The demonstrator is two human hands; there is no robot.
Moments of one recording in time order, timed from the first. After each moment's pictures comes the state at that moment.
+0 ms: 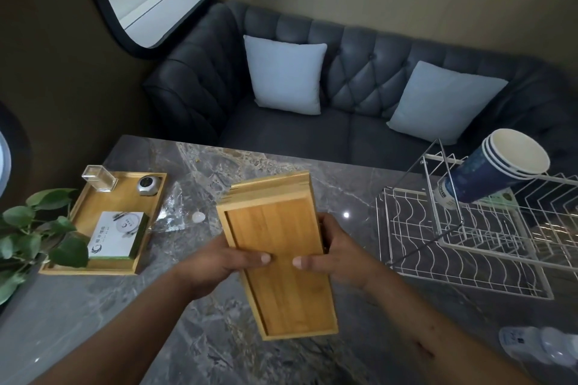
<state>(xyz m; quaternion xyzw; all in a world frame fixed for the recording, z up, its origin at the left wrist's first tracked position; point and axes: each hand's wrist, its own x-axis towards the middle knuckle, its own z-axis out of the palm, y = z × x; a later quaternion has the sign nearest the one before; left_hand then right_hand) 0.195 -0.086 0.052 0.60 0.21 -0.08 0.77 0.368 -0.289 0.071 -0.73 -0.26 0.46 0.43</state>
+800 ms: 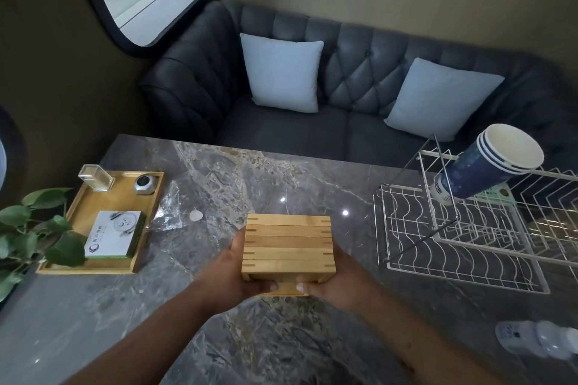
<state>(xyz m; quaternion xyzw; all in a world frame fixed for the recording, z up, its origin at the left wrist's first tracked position) 0.186 -0.112 0.015 0.87 0.23 -0.02 0.44 0.352 -0.320 0.016 -0.83 -0.34 0.31 0.31</state>
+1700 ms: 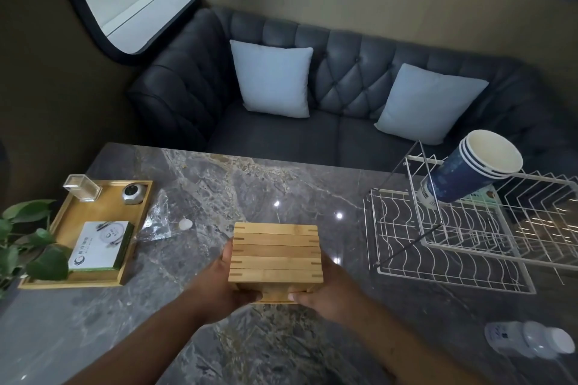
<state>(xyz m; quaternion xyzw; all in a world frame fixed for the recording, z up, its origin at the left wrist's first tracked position) 0.191 -0.108 -0.009 0.87 0.23 -0.05 0.44 0.345 -0.321 0.013 -0.84 -0.30 0.33 0.30</state>
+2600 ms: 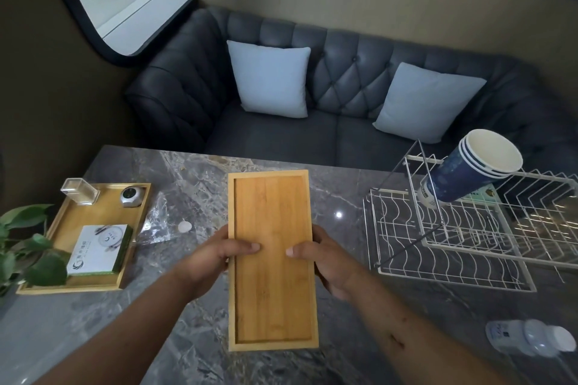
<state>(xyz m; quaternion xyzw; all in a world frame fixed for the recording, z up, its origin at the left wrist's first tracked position) 0.222 -0.082 0.040 0.56 0.26 -0.07 0.78 0.367 -0.284 0.064 -0.67 -0.08 0.51 0.53</state>
